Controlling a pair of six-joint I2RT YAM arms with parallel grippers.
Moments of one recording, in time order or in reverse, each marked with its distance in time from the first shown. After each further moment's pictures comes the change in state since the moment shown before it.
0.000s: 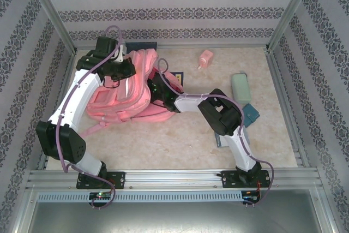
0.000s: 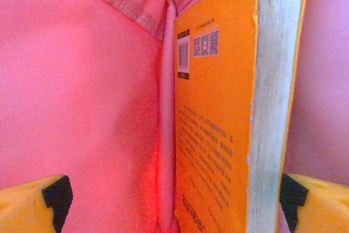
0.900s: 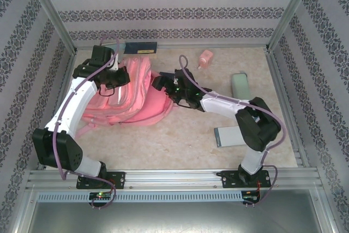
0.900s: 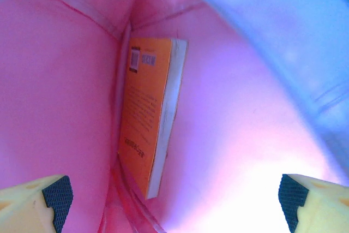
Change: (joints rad) left arm 0.035 -0.095 -0.177 0.026 -0.063 0.066; right arm -0.118 -0.464 -0.280 -0.381 -0.060 -0.291
